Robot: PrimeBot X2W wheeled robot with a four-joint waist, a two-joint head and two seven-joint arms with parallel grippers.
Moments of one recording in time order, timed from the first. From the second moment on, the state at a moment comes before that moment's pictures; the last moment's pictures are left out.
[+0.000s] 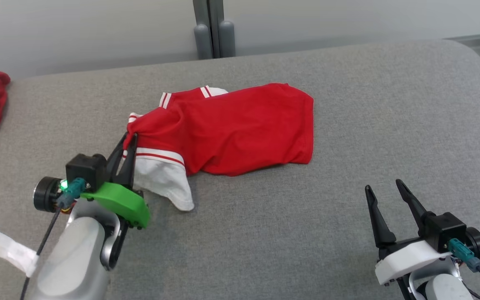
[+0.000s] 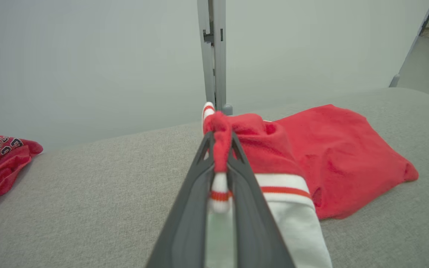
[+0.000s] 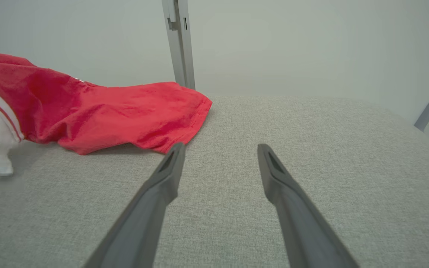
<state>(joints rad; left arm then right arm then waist) -0.49 0.25 -0.40 0.58 -0.41 -0.10 -0.25 -0.07 -0.05 0.01 0.19 0.09 0.13 -0.26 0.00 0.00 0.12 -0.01</state>
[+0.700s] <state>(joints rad) -0.05 0.33 -0.41 0.00 -0.48 0.07 -0.01 -0.02 -0.05 0.02 0.19 0.10 0.13 -0.26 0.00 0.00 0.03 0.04</state>
